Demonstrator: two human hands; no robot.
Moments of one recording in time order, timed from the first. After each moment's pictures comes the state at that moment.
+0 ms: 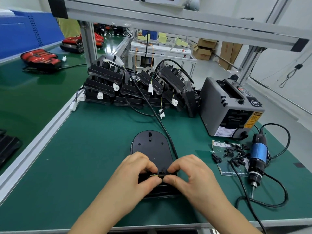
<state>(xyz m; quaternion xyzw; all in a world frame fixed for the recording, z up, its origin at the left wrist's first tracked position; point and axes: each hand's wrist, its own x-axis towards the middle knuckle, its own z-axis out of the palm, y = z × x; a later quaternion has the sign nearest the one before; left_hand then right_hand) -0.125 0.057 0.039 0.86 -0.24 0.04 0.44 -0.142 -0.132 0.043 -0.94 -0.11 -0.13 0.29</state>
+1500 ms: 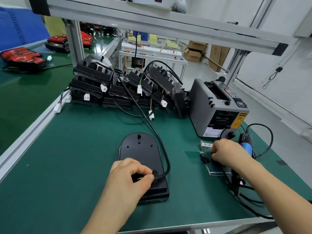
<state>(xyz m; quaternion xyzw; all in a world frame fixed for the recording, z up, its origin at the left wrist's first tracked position) -0.134 0.028 0.041 0.83 -0.07 0.00 0.55 -0.061 -0.283 0.042 -0.99 0.13 0.06 -0.08</state>
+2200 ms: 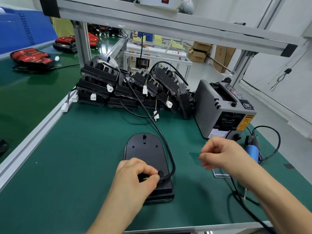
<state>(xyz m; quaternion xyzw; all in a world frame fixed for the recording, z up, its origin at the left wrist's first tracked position) -0.132 0.029 0.036 0.83 -0.08 0.00 0.55 -0.116 -0.207 0.093 -0.86 0.09 0.01 0.51</state>
